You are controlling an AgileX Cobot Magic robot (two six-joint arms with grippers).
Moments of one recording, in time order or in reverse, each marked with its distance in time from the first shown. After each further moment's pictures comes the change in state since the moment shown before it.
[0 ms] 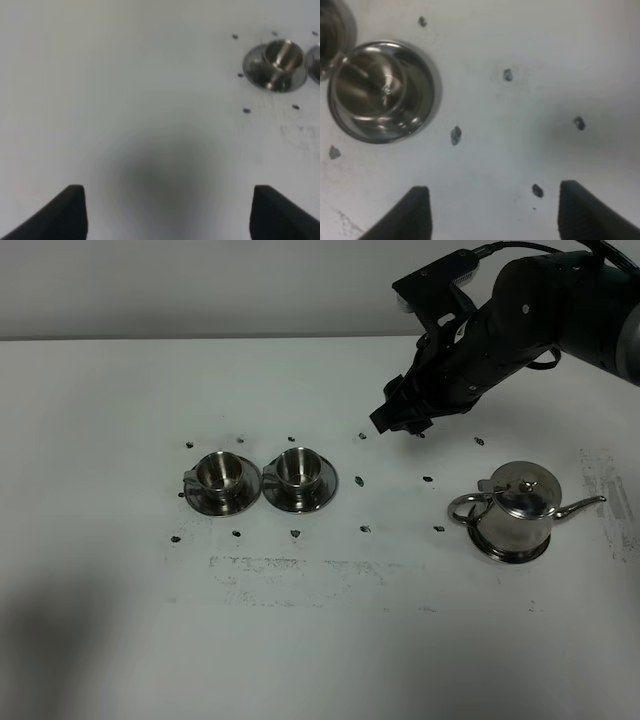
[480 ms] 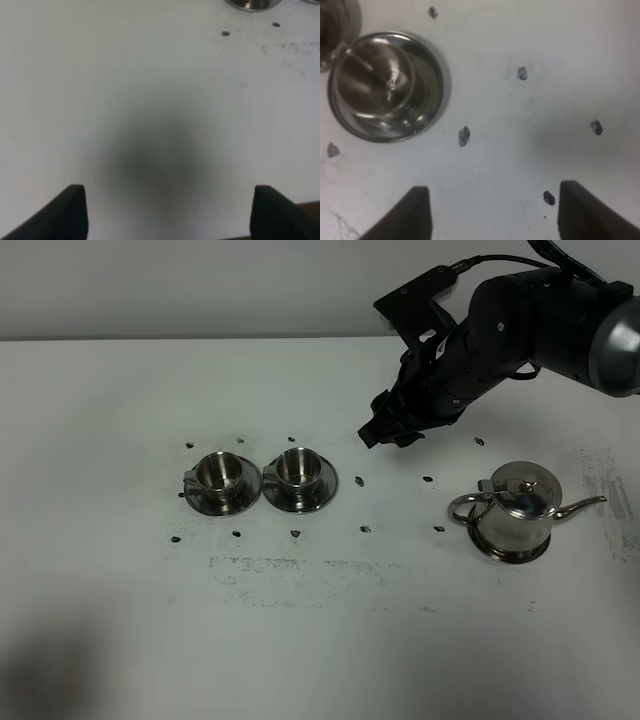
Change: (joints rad) left arm 0.000 -0.220 0.088 -0.093 0.163 0.157; right arm 0.026 0.038 0.000 -0.028 -0.022 0.001
